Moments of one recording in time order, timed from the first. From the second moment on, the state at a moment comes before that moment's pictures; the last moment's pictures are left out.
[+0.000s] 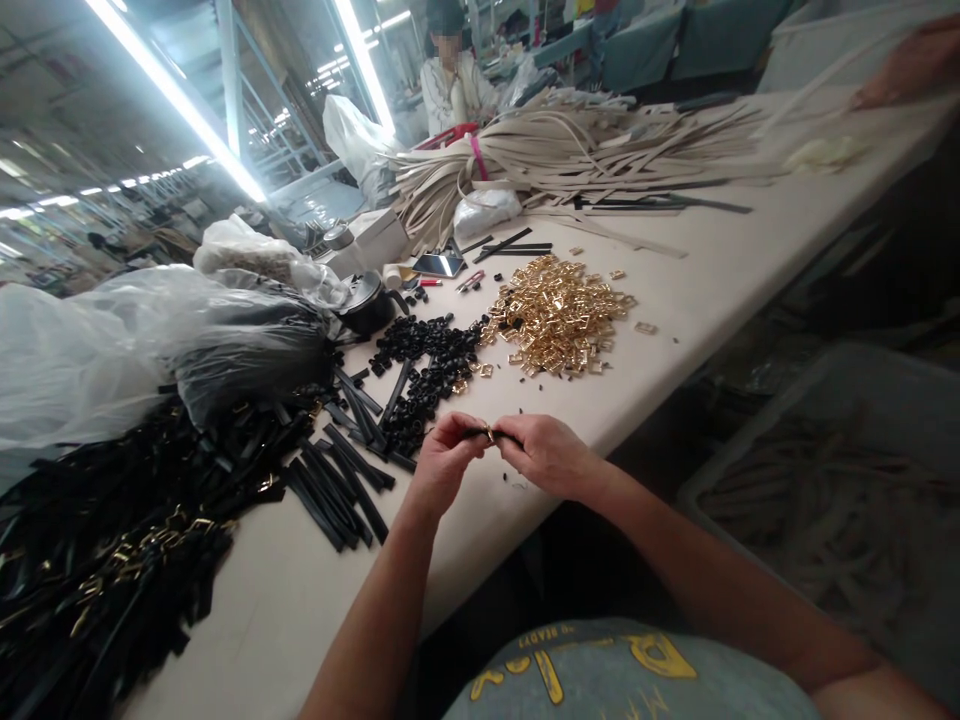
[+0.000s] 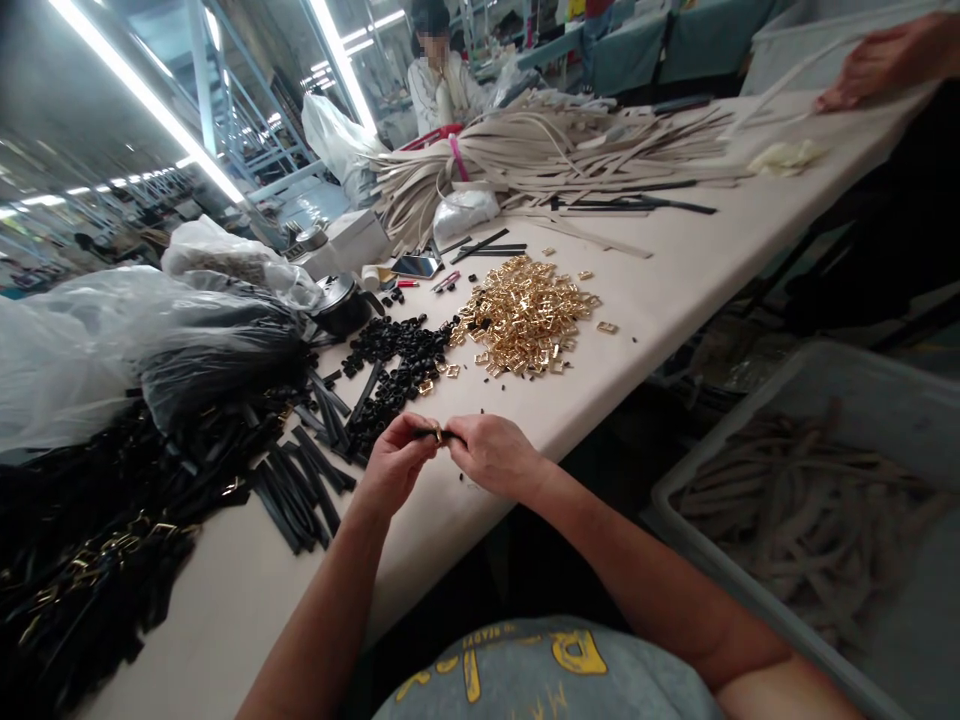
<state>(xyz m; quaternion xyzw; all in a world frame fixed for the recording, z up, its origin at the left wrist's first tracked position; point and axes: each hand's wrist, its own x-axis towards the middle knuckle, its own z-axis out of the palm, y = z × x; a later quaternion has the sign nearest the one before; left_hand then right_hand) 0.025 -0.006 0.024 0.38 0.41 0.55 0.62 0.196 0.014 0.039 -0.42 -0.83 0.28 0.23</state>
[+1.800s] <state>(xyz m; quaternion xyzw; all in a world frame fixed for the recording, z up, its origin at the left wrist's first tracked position) 0.025 -0.003 0.021 0.28 0.42 0.53 0.68 0.195 0.021 0.029 -0.39 -0.88 0.09 0.27</state>
